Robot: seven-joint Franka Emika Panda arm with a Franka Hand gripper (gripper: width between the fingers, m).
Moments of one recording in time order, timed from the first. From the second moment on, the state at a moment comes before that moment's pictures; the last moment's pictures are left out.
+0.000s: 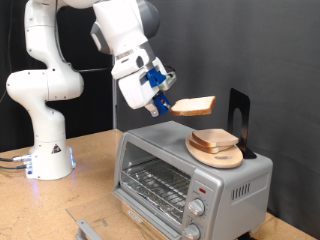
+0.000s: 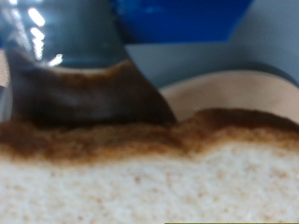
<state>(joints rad) -0.26 -0.32 0.35 -2.41 0.63 2.38 -0.07</state>
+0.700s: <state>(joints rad) -0.34 -0.30 0.14 -2.42 0.62 2.23 -0.46</state>
